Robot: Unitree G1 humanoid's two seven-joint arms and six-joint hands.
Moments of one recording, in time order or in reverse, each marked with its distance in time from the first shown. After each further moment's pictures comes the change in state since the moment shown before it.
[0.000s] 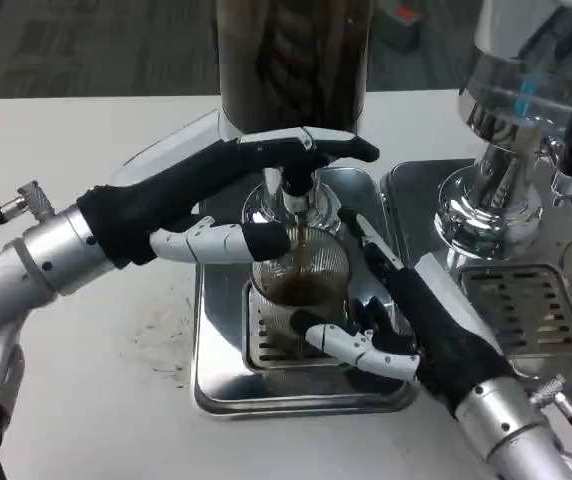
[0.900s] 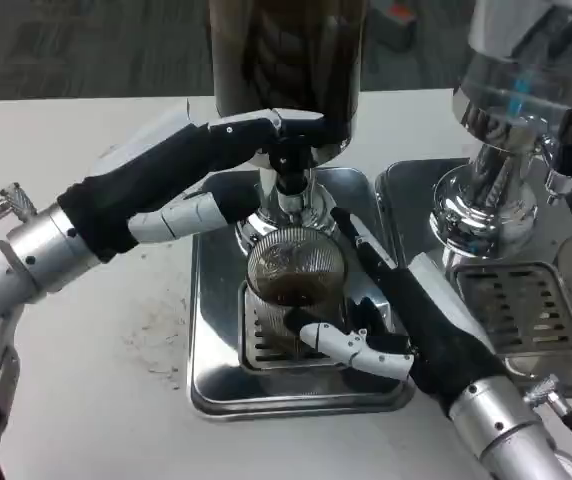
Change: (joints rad) left arm -0.002 -0.010 0.044 0.040 -0.091 0.098 -0.039; right arm -0.008 0.019 0.005 0.014 0.004 -0.010 0.000
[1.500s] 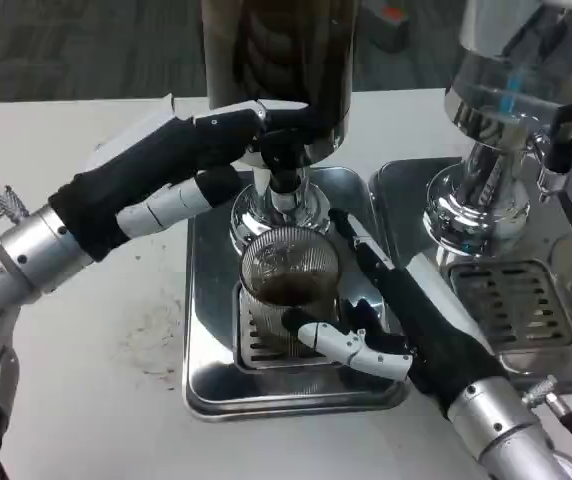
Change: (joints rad) left arm -0.001 -0.015 0.049 0.023 -0.032 0.046 -0.034; right arm 0.000 0.000 0.004 0.005 0.015 -0.008 0.000
